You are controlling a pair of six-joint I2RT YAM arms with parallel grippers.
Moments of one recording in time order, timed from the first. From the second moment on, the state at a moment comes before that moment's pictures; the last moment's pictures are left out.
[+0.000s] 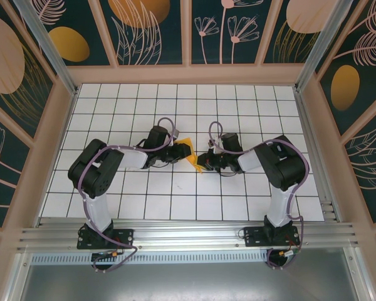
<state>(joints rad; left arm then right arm) -0.54 1.89 0.87 0.33 0.58 -0.88 0.46 1.90 0.70 0.44 -0.79 0.90</state>
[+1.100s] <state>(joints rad) -0.55 2.00 1.09 0.01 0.53 -0.83 0.45 1.88 0.75 0.29 -0.80 0.82</state>
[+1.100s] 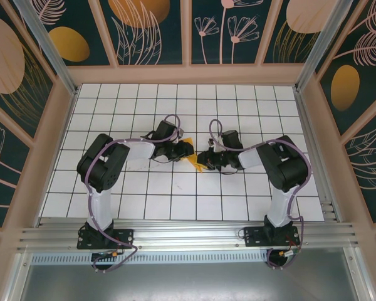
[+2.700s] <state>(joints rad) -0.56 2.00 1.10 -0.03 0.51 -0.82 0.54 1.81 0.86 -0.04 -0.58 0.66</state>
